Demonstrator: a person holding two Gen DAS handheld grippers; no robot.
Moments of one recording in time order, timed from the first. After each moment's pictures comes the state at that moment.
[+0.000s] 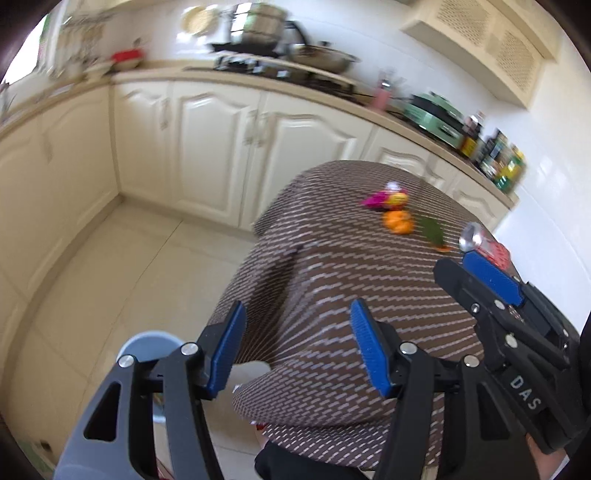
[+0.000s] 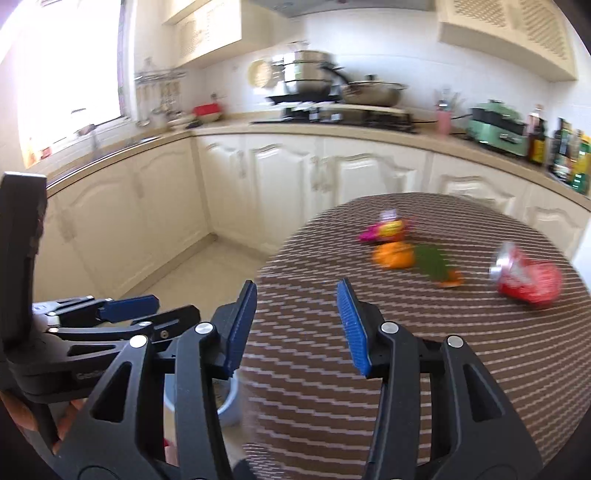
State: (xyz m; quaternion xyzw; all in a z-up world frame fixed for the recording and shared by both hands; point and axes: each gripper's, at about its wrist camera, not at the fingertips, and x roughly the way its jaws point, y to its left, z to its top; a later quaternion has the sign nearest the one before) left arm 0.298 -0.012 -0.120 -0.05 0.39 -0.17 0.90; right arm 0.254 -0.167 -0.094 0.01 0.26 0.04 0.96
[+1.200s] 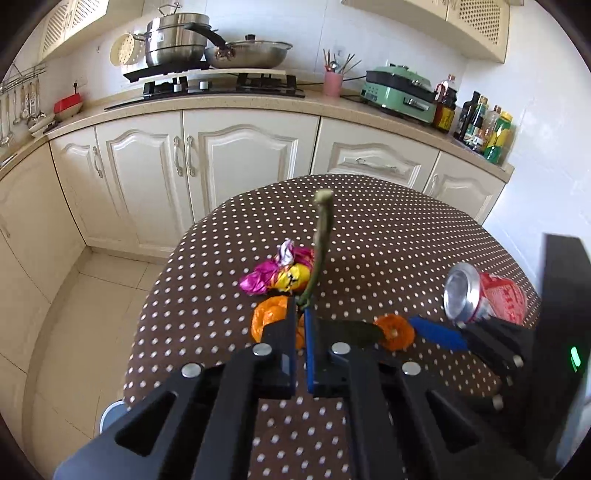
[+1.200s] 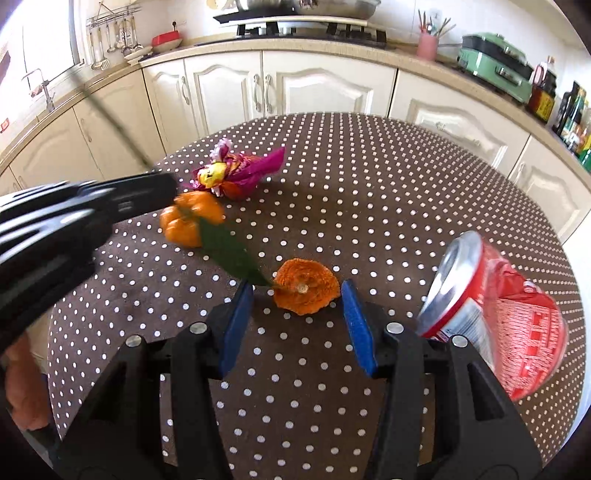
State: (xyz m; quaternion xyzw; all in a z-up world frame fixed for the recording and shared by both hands) left arm 0.400 -0.179 -0.117 0.02 0.37 -0.21 0.90; right arm 0.367 -0.302 -0.147 -0.01 0.43 0.03 0.90
